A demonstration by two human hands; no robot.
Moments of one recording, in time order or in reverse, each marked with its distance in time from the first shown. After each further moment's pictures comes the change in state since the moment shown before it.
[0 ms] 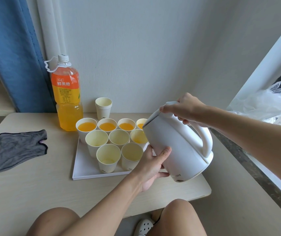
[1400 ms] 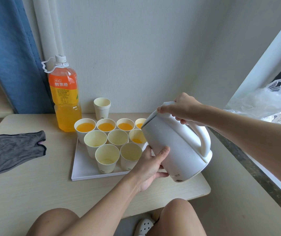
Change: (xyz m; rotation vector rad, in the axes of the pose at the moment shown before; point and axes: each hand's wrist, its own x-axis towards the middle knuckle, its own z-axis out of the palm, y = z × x) left_hand 0.004 -0.003 -0.002 -0.018 -0.004 -0.023; right_hand 0.002 0.000 0.002 -0.037 -0.017 0.002
